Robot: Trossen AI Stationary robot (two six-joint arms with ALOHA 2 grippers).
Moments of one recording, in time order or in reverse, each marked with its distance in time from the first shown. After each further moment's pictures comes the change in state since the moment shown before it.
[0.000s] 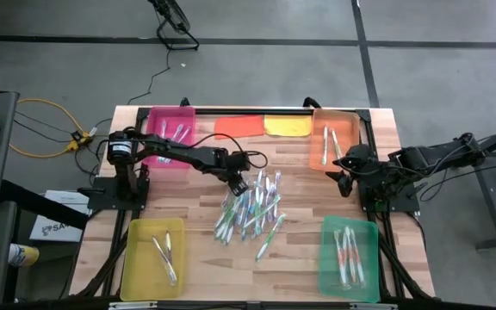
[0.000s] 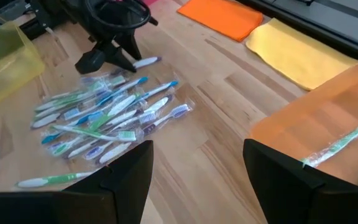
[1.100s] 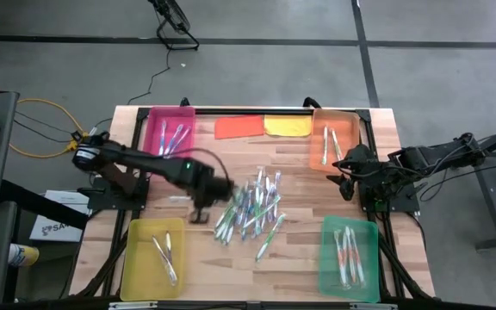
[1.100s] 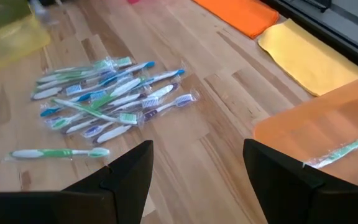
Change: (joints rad) left arm -0.340 -0.265 0.261 -0.758 0.126 0.351; right arm 0.000 0.000 0.000 -0.009 -0.050 -0.118
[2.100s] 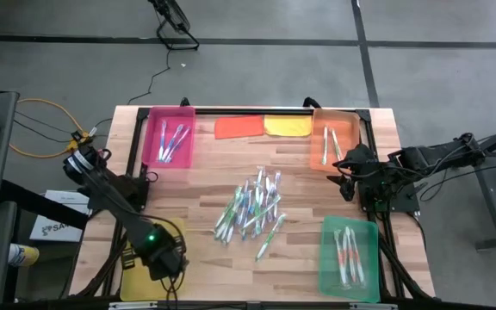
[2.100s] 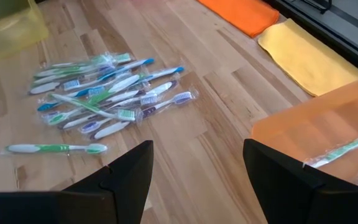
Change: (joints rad) left arm -0.603 0.005 -0.204 0.053 0.354 0.560; right arm 0.000 0.000 0.000 -0.009 -0.003 -0.016
